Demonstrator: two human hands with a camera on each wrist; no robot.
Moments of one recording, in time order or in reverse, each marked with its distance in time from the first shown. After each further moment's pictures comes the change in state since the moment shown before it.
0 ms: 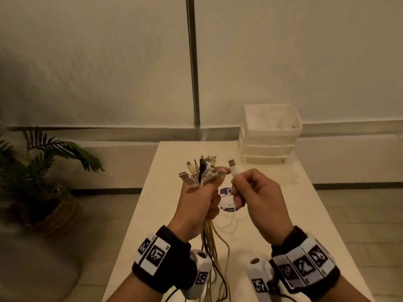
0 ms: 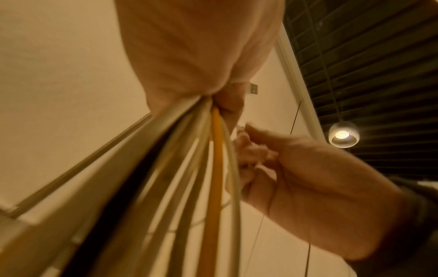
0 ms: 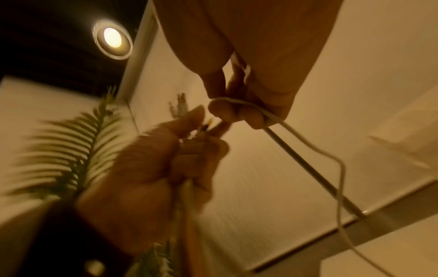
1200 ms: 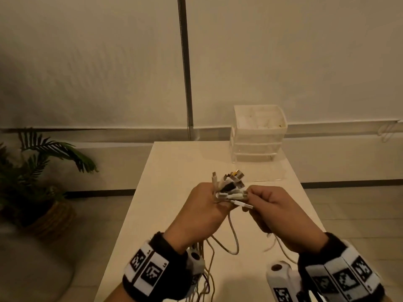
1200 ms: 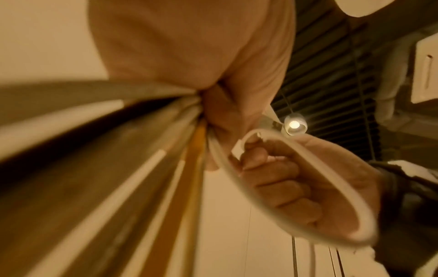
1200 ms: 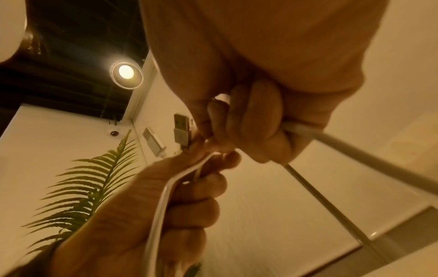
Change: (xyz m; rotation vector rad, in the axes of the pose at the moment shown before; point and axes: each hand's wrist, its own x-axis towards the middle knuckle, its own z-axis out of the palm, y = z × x) left_hand -0.048 0.003 0.023 0.770 -0.262 0.351; right_hand -0.058 -0.038 -0.050 -0.223 -0.275 0.238
